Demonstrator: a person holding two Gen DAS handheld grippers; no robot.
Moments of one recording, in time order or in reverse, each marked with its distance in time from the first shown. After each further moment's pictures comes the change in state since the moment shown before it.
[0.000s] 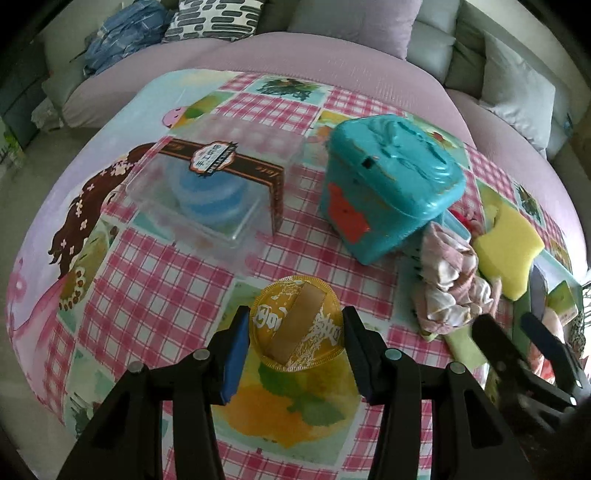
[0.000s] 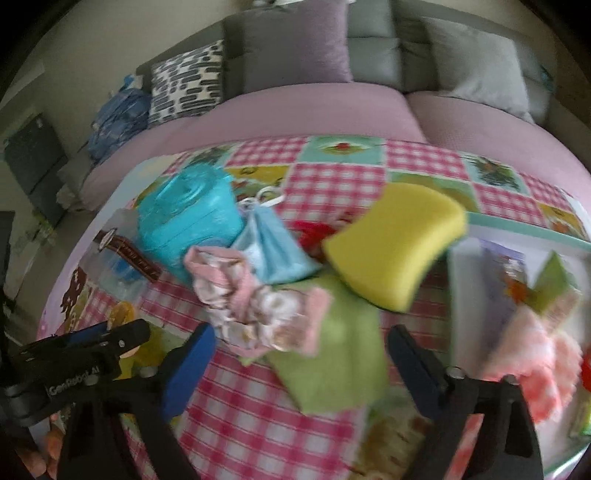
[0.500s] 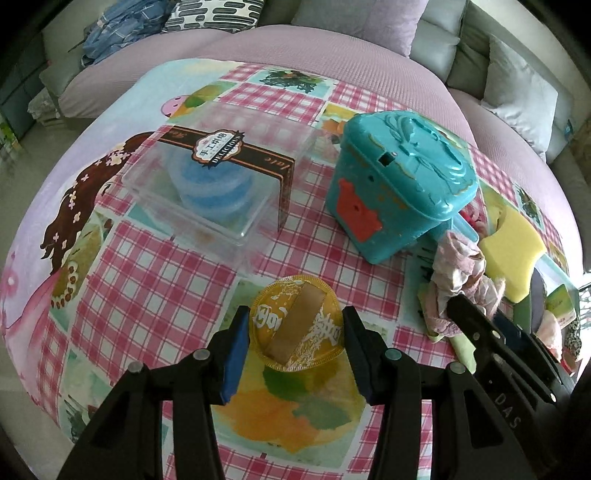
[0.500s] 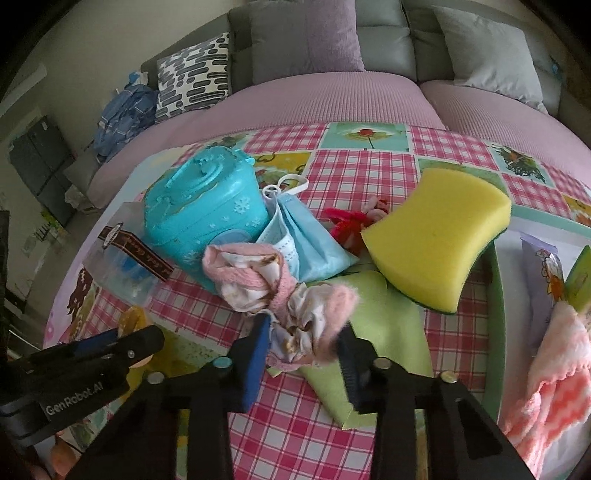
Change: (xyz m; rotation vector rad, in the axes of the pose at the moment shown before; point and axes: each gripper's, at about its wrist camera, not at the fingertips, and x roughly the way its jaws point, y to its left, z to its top) left arm 0.007 0.005 0.001 -0.016 0.023 -0.025; right arm 0.019 0.011 0.001 0.020 0.025 0.047
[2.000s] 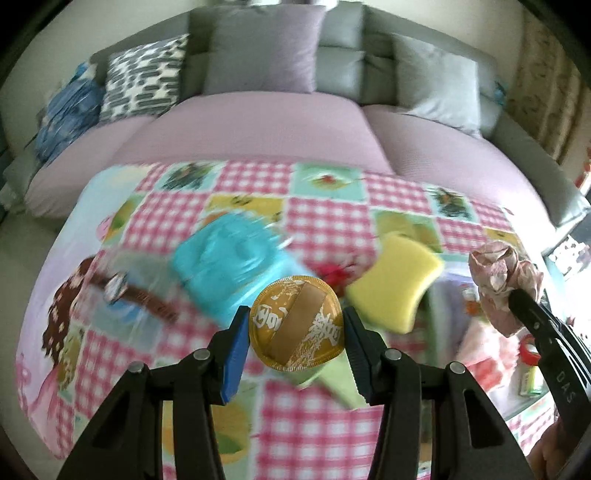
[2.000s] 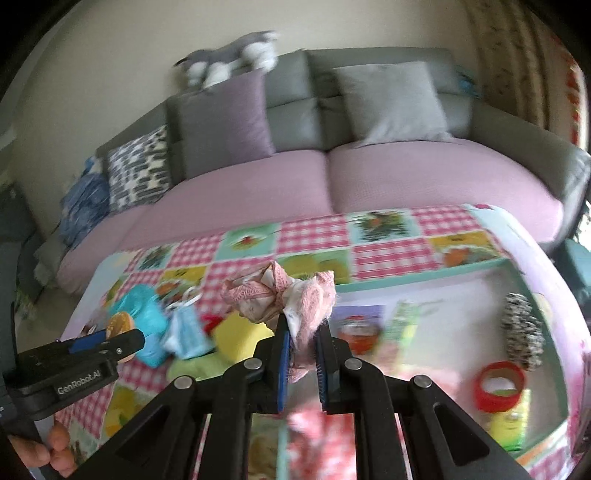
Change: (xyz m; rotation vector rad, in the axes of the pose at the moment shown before) left arm -0.064 -0.124 0.020 0.283 -0.190 -0.072; right arm -0.139 -0.119 0.014 0.182 -0.285 -0.170
